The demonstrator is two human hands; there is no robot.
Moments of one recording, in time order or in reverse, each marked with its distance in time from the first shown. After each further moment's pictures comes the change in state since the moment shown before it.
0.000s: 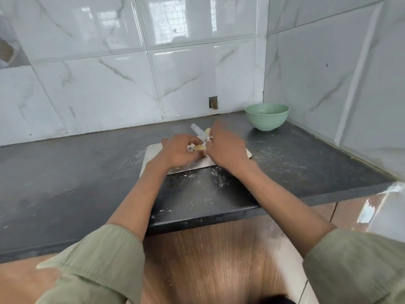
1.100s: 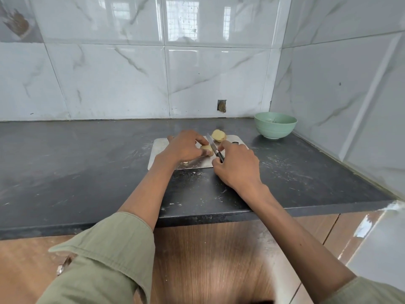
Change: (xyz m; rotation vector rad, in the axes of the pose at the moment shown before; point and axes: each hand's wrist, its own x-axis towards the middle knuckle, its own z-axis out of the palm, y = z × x) left_hand -0.003 -0.002 -0.006 -0.124 0.011 -0.107; right_hand -0.053 -0.017 -0.008 -0.104 0.057 0.032
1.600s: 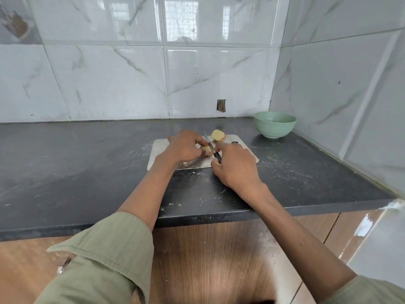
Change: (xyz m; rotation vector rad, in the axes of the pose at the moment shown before) left_hand -0.002 0.001 -0.001 -0.002 0.004 0.011; right_hand 0.000 0.000 0.002 -0.007 -0.029 -0.078
